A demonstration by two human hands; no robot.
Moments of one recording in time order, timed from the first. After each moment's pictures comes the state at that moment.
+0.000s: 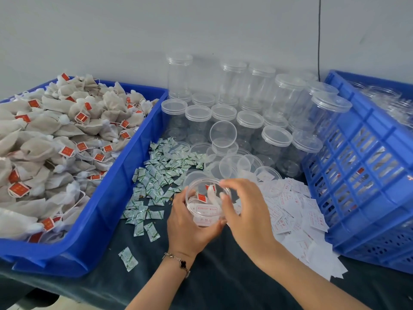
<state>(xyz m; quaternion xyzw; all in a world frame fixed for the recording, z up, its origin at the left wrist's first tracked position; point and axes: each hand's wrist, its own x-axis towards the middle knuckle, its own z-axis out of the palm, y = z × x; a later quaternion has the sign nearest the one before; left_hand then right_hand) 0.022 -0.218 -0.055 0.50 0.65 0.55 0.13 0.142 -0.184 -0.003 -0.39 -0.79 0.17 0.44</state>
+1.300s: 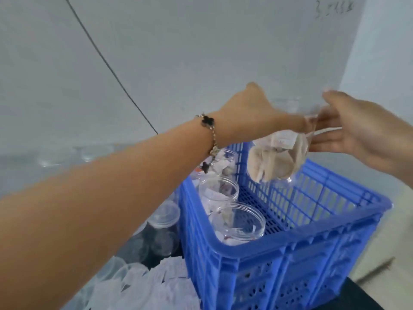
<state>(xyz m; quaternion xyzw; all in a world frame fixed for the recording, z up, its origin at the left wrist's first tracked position) 0.346 -0.033 0.290 0.85 0.32 0.37 0.20 0.494 -0.114 0.283 -0.61 -0.50 0.25 0.56</state>
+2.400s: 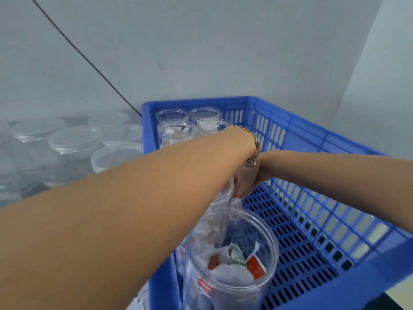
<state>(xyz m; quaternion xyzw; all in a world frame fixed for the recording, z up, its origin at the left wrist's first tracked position) 0.437 0.075 0.190 0.88 0.39 -0.26 -0.08 0.510 0.091 0.116 -0.65 -0.64 0.40 -0.06</state>
